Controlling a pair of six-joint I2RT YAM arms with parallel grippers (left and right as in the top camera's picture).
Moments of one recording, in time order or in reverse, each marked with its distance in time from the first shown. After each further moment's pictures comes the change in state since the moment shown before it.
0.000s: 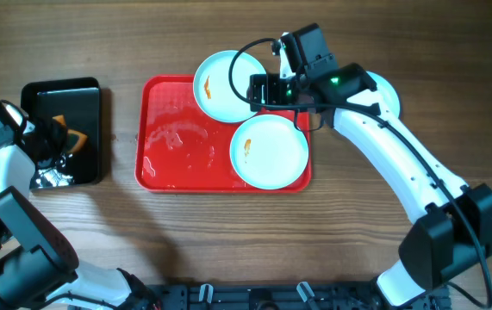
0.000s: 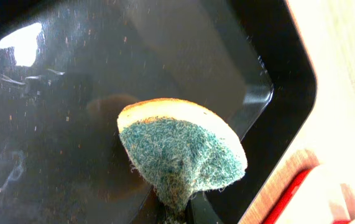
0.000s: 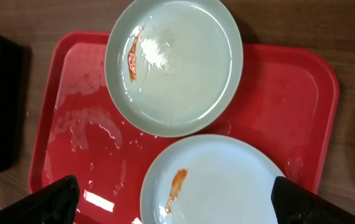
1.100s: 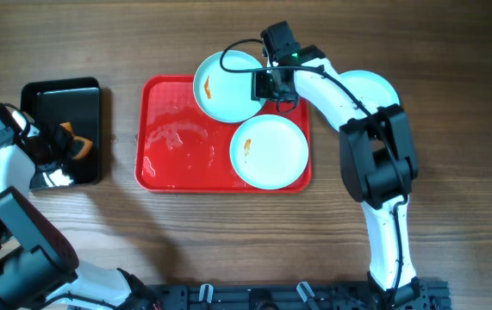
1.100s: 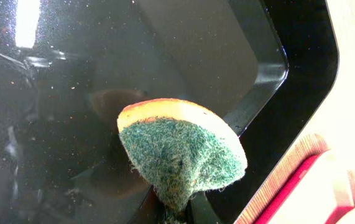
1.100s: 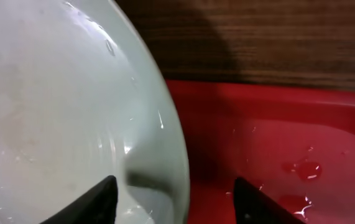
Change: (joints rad) left arm 0.000 0.000 0.000 -0.069 0.012 0.000; right arm -0.053 0.554 0.309 0.025 0.039 0.039
